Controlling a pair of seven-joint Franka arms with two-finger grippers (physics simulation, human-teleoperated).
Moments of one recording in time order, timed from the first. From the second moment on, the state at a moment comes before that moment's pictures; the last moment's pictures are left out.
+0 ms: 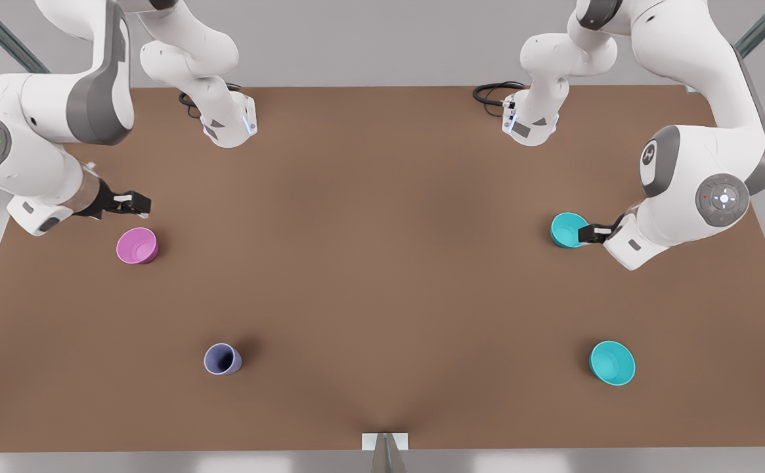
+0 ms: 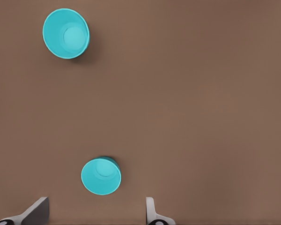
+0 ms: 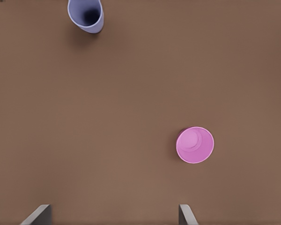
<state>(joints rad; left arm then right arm) -0.02 0.26 -0.09 -1.41 0.05 1.45 -0.05 0.19 0.11 -0.15 -1.46 -0.05 1.39 -0.02</state>
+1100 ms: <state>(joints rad) 0.00 0.27 -0.09 -1.41 0.05 1.40 -0.06 -0.39 0.23 -0.15 -2.26 0.15 2.43 -0.70</state>
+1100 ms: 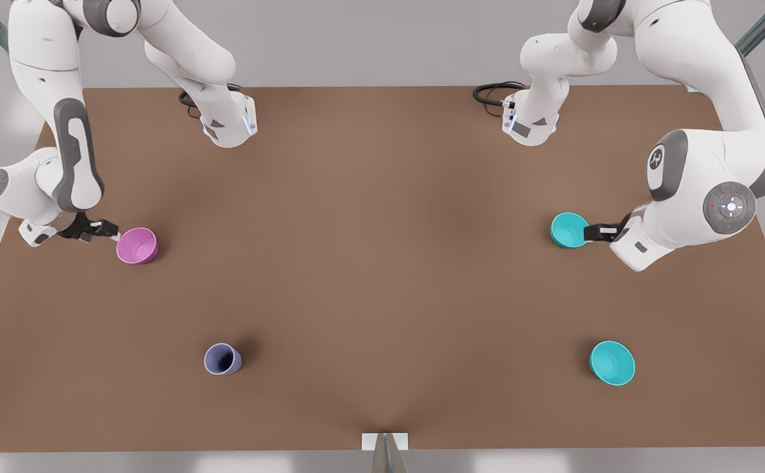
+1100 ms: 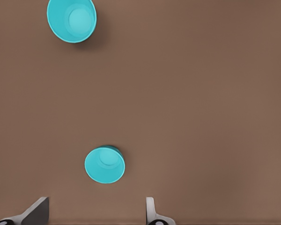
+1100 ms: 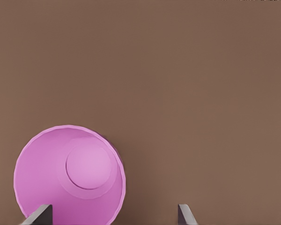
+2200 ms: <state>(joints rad) 0.03 0.27 -0.09 -1.41 0.05 1.38 -0.03 -0.23 0.28 -0.13 -2.30 0.33 2.55 -0.96</state>
